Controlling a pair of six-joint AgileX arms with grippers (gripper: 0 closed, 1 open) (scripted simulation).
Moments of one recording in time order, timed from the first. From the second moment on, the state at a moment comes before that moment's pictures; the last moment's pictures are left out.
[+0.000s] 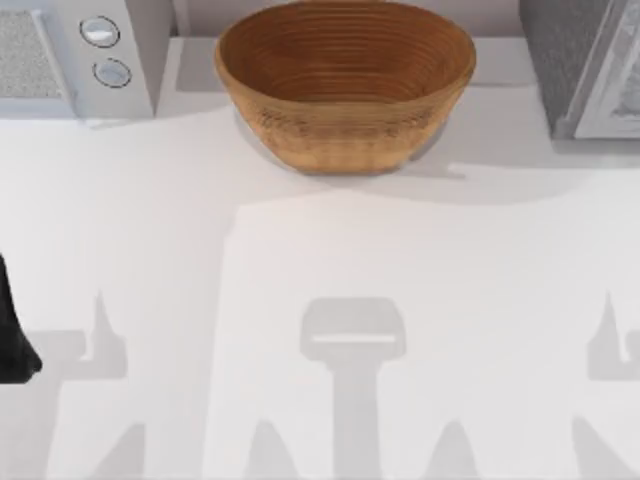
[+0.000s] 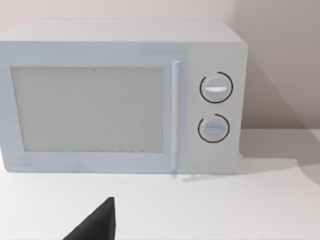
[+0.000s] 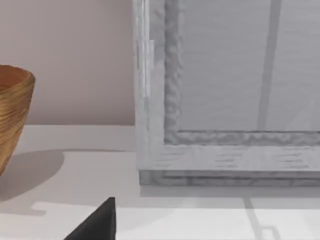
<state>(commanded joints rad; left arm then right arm) 0.00 0.00 0.00 0.00 0.00 0.00 0.00 0.00 0.00 0.00 0.00 0.00</state>
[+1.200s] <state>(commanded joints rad) 0.00 0.00 0.00 0.00 0.00 0.00 -0.89 1.40 0.32 1.06 -0.89 0.02</state>
